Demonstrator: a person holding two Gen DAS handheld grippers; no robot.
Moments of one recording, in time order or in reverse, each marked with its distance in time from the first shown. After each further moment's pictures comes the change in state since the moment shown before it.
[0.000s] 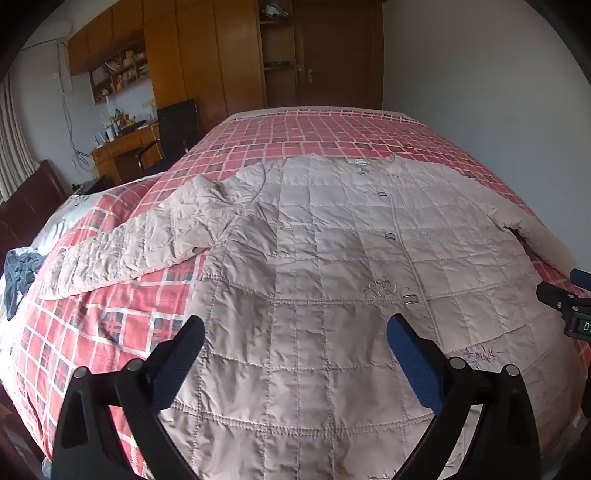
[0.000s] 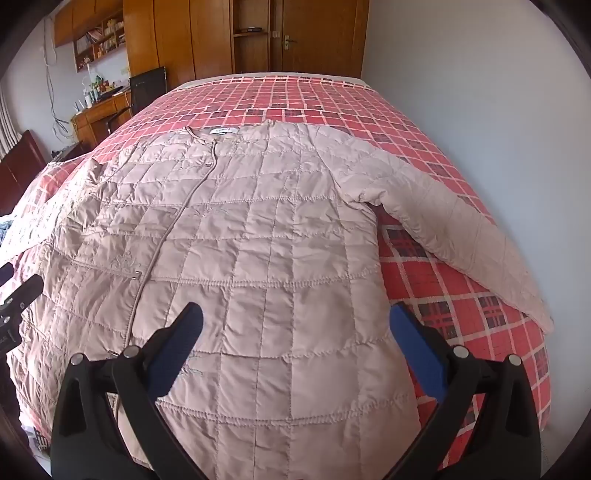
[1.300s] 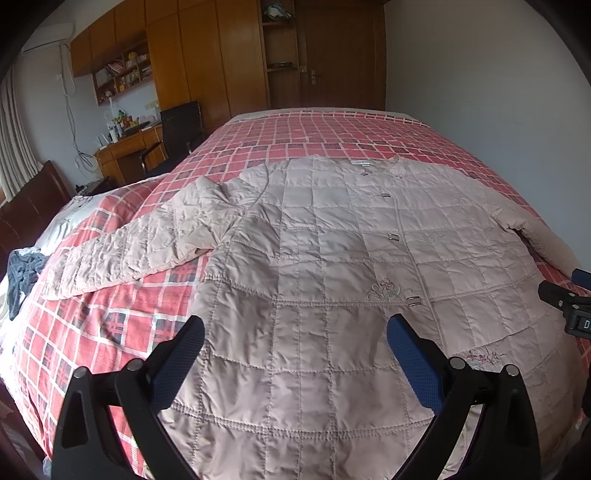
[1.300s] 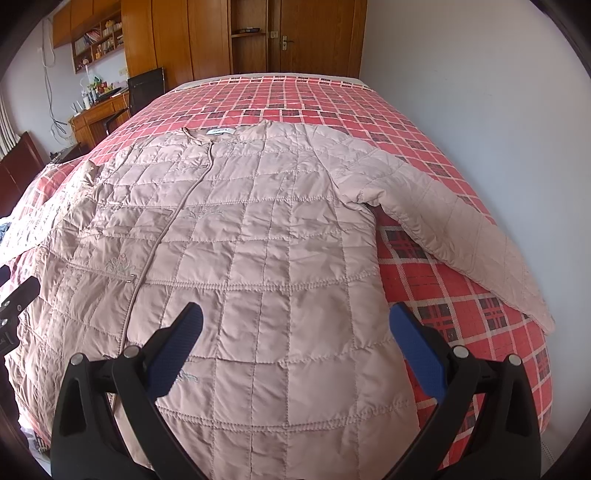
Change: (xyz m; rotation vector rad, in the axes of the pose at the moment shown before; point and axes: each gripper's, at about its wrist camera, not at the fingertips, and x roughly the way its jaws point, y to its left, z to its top) left arm 0.002 0.000 -0.003 -0.001 -0.008 0.016; right arm 0.007 0.002 0.001 0.007 0.002 -0.002
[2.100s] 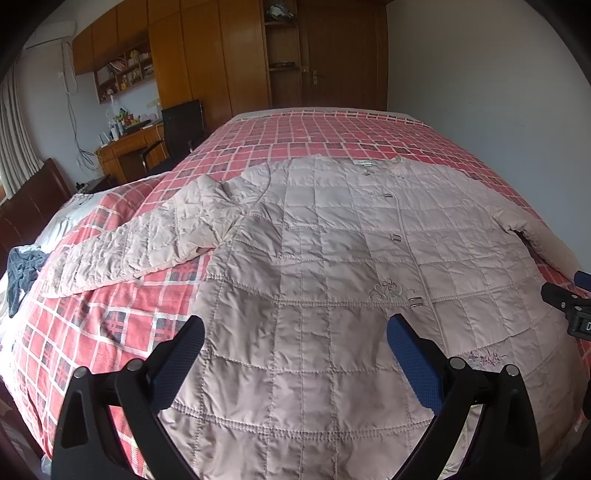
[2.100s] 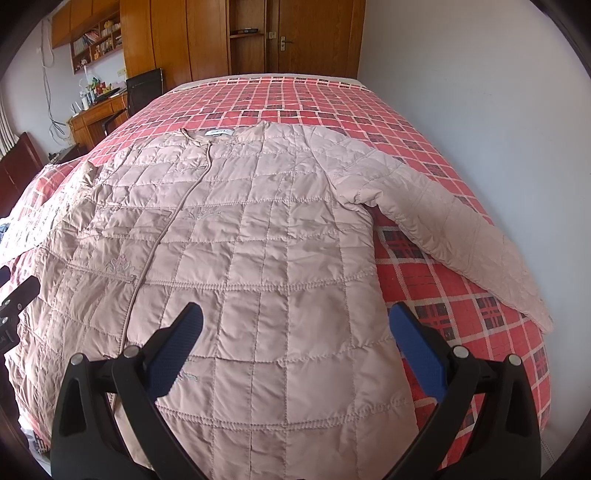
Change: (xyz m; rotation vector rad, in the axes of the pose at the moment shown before) left arm 0.000 0.003 0.000 -0.005 0.004 0.002; right arm -0.002 -0.002 0.001 0.004 -0.004 -0.005
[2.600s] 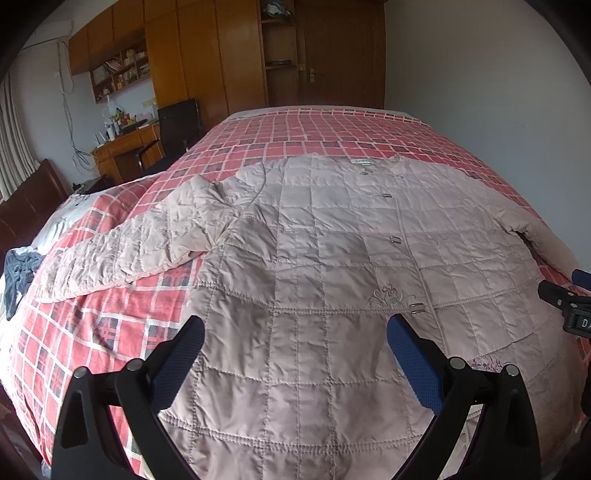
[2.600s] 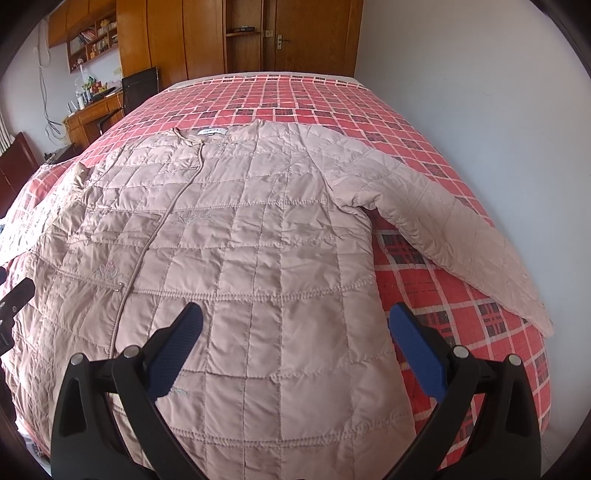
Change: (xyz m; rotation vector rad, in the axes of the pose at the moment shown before) left arm 0.013 -0.003 0.006 0.002 0.009 -0.010; right arm 0.013 -0.004 0.007 0.005 0.004 -0.013
